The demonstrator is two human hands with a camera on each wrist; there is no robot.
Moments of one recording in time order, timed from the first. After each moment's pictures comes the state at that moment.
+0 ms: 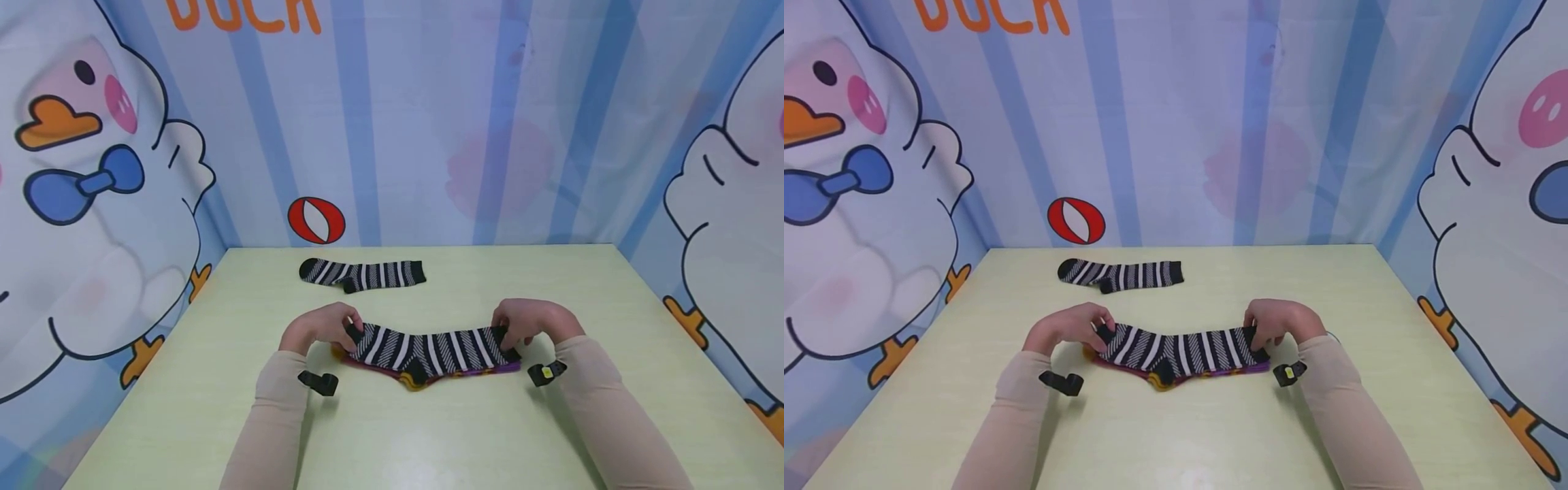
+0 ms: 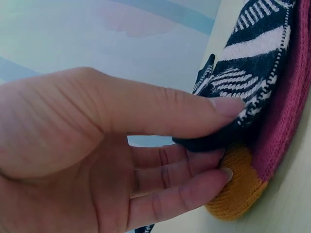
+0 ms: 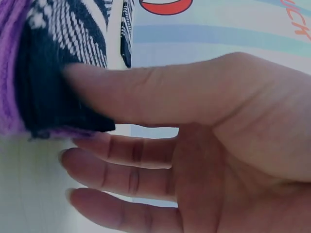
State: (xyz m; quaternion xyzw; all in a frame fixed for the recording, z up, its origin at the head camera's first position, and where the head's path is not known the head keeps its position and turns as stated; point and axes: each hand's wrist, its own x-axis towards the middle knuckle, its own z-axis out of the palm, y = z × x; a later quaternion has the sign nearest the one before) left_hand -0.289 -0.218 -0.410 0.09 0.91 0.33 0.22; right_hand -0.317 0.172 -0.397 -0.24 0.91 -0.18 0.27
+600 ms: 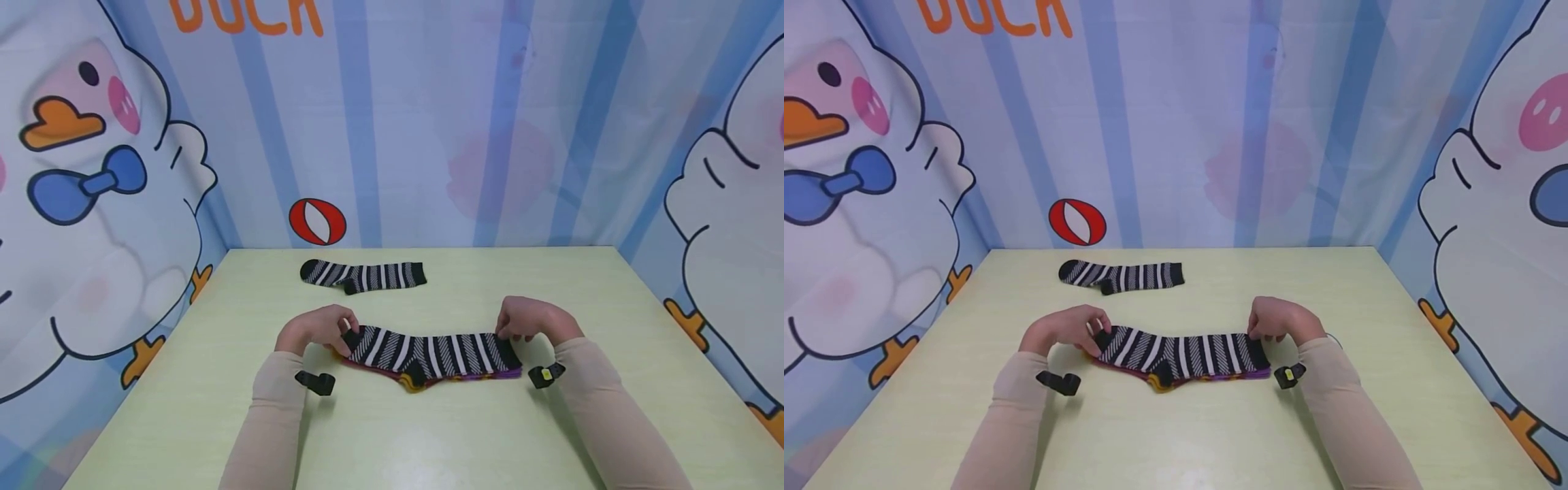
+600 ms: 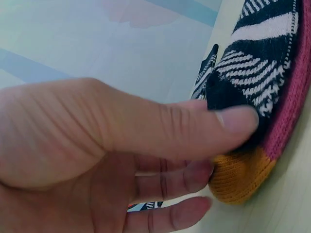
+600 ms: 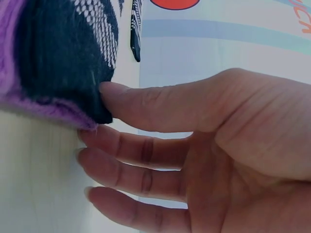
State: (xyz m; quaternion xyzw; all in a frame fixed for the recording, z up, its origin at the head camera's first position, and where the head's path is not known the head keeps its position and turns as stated) left_hand -0.289 -0.229 -0.411 0.09 0.91 0.34 0.23; right_hand -0.324 0.176 -0.400 -0.25 0.92 -0.19 0.22
